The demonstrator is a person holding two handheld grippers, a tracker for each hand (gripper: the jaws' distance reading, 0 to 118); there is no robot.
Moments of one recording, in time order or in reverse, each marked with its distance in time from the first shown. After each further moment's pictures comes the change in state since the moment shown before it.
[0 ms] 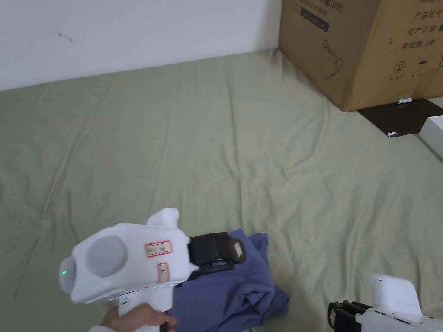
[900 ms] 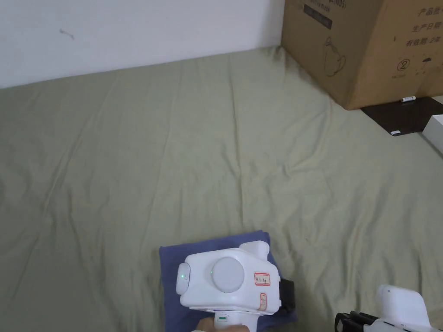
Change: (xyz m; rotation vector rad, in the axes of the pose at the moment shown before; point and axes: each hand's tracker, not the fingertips) left arm 0.059 -0.056 -0.129 -0.276 0.052 -0.180; right arm 0.013 -0.009 -0.002 -0.032 -0.010 -0.023
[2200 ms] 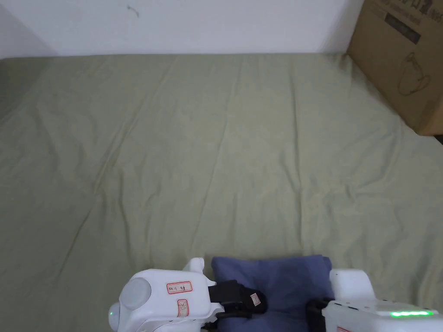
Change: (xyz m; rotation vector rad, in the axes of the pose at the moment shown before) left arm -0.210 -0.019 0.063 0.170 -0.384 0.518; right arm -0.123 0.045 -0.100 -0.119 0.023 0.351
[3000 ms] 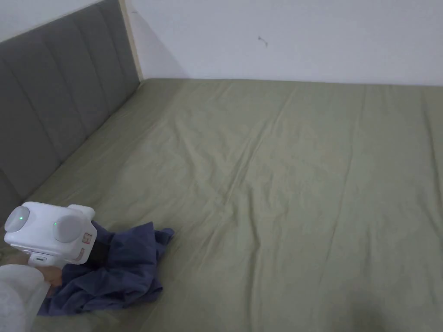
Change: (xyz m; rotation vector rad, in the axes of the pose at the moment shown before) left arm -0.098 0.094 0.379 0.301 1.312 -0.284; right arm -0.079 -0.011 0.016 0.005 -0.003 0.080
